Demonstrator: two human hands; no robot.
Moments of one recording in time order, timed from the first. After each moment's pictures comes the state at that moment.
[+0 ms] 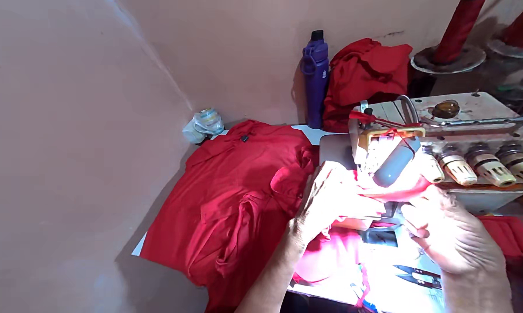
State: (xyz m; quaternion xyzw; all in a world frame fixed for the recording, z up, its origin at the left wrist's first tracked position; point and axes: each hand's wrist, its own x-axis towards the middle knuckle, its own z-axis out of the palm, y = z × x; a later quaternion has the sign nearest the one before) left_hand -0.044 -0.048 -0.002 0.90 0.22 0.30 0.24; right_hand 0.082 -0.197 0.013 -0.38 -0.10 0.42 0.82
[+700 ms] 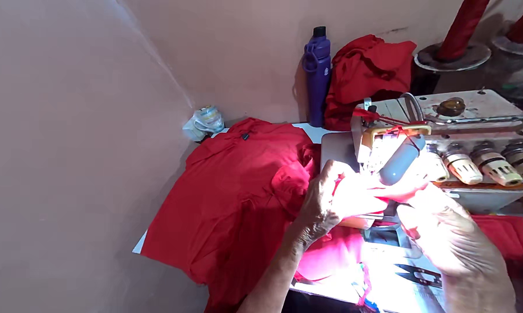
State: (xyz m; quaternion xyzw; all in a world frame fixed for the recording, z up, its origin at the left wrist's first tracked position) left_hand -0.059 -0.060 0.007 0.83 0.14 0.41 0.34; right_hand 0.087 -0.196 -0.013 -0.35 -0.25 0.41 0.81
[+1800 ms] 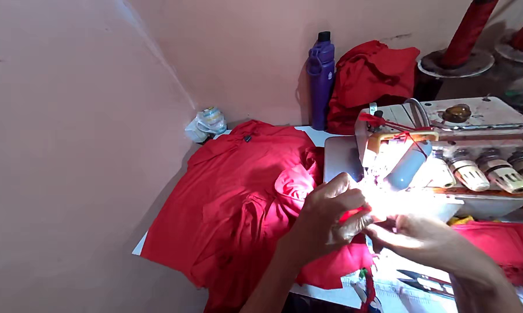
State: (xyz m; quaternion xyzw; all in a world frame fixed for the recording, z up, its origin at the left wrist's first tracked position) left_hand -0.075 -0.067 0.021 0.86 0.00 0.44 0.24; right_hand 0.084 -0.178 0.014 -0.53 -0.66 0.29 0.45
